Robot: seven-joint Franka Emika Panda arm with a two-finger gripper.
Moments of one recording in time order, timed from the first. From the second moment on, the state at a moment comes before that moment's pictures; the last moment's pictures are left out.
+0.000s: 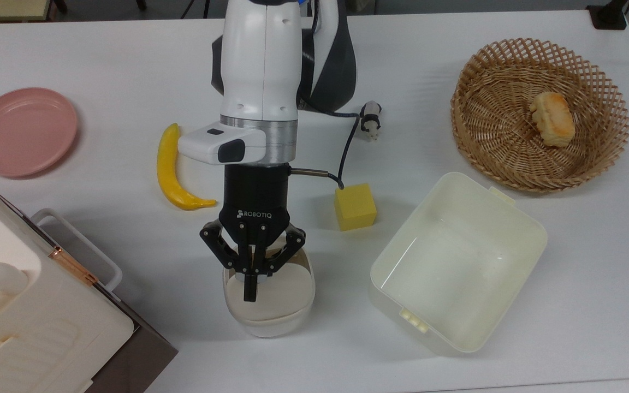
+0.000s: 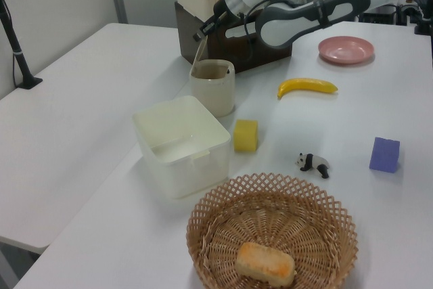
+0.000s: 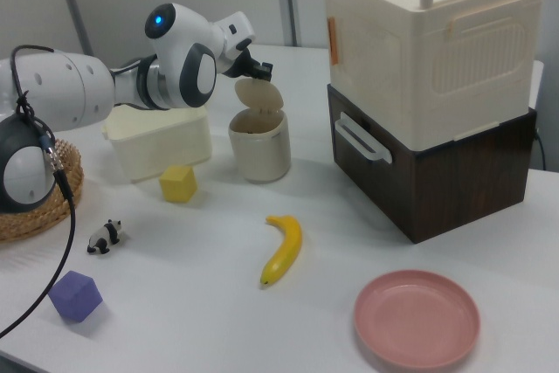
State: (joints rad) arm 0.18 0.66 -0.17 -1.29 -0.07 2.81 0.19
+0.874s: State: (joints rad) arm 0.19 0.61 -0.14 -1.45 -0.07 2.74 0.19
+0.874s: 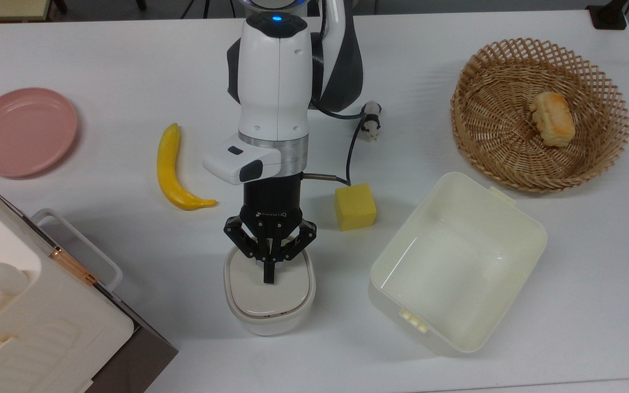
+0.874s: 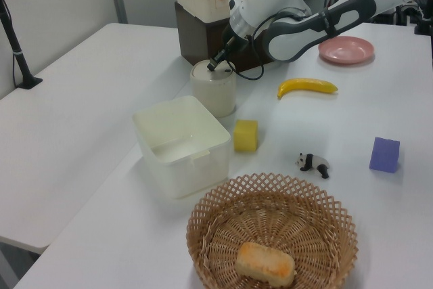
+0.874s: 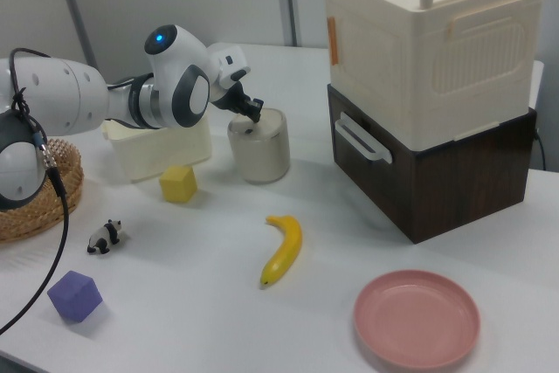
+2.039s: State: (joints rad) arm 0.19 0.59 -0.14 -1.49 -0.06 2.74 0.19
